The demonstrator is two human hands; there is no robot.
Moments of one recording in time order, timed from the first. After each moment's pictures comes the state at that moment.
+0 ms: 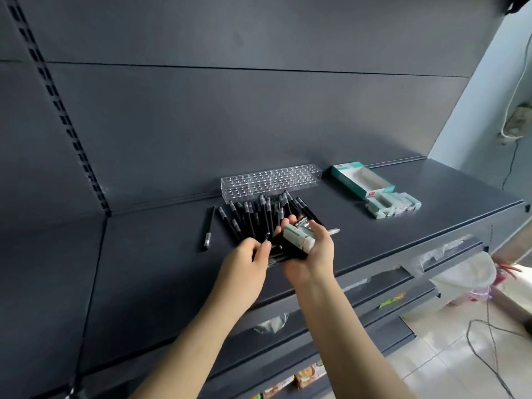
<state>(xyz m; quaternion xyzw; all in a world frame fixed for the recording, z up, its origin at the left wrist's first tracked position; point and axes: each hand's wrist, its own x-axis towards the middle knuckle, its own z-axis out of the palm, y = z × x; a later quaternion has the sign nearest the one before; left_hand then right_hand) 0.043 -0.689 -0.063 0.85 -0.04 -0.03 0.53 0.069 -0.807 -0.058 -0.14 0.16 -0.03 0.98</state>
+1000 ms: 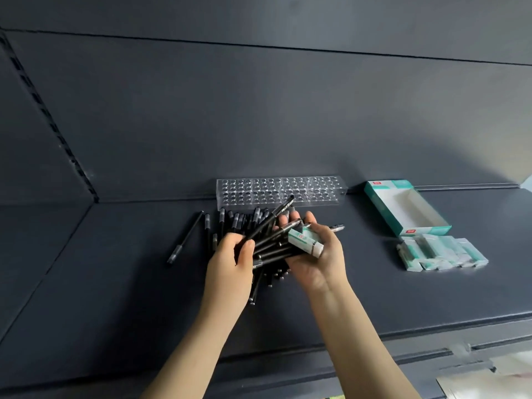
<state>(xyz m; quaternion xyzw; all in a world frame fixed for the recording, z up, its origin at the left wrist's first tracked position) 0.128 -0.766 -0.100 0.81 0.11 0.15 0.55 0.189 -0.898 -0.086 -0.14 0.14 0.12 0.97</state>
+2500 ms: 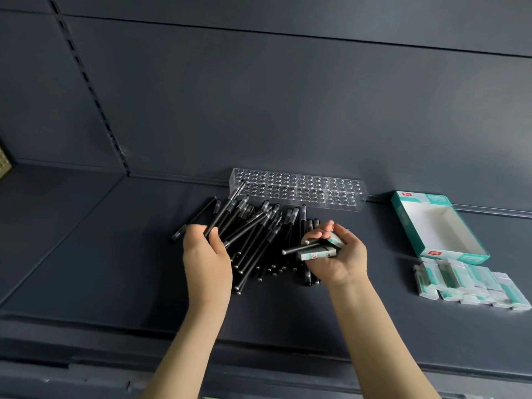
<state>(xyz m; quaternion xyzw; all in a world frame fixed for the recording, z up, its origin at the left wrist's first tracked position) 0.132 -0.778 -0.119 0.79 0.30 0.35 0.41 0.214 -0.945 -0.083 -0.09 0.24 0.21 0.94</state>
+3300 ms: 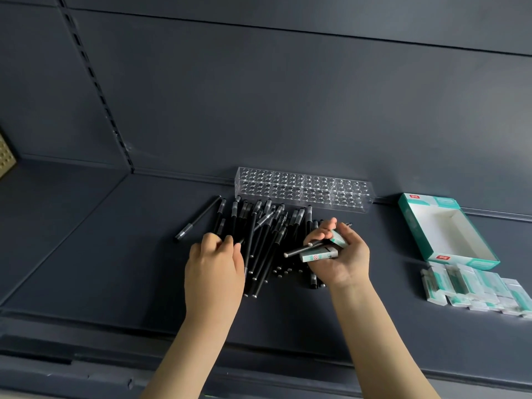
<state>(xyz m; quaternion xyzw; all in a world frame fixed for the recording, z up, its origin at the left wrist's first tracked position) 0.116 -0.776 -0.129 0.92 0.20 0.31 0.11 0.220 -0.940 -0.093 -0.10 0.22 0.22 0.94</state>
